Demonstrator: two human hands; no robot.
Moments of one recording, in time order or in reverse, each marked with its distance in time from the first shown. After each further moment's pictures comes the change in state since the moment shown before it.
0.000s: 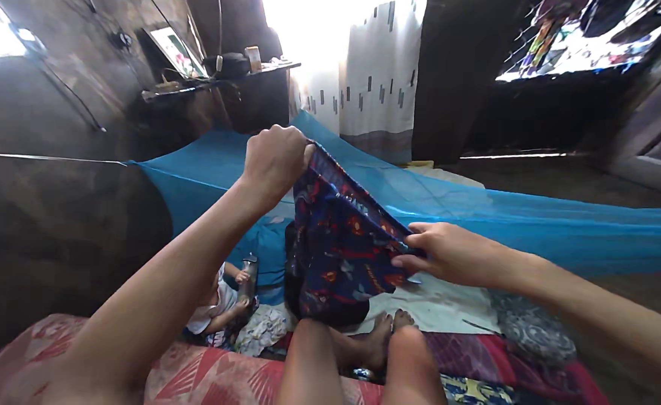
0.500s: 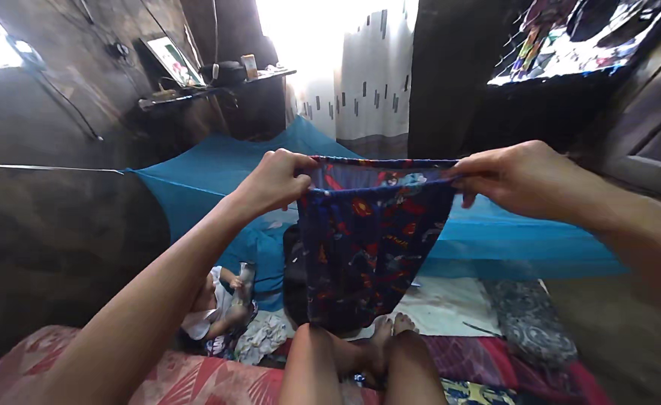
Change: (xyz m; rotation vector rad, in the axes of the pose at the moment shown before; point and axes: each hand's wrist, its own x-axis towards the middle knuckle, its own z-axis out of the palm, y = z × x) left_hand -0.009 -0.018 0.007 -0.445 -0.165 0.228; right_hand -0.013 0.042 -0.069 -0.086 0.502 -0.040
